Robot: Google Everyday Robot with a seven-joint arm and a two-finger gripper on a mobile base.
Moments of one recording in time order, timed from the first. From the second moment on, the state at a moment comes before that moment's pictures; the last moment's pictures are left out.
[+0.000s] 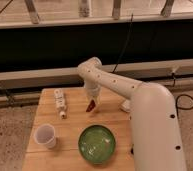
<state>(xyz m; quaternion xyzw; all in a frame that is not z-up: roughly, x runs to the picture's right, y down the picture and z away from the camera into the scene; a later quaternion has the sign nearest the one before) -0.002 0.068 0.879 -0.33 -0.17 -0.48 0.80</state>
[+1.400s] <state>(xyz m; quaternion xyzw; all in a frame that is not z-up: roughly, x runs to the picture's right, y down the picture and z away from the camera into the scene) 0.179 0.078 0.871 -0.33 -0.17 -0.39 0.84</state>
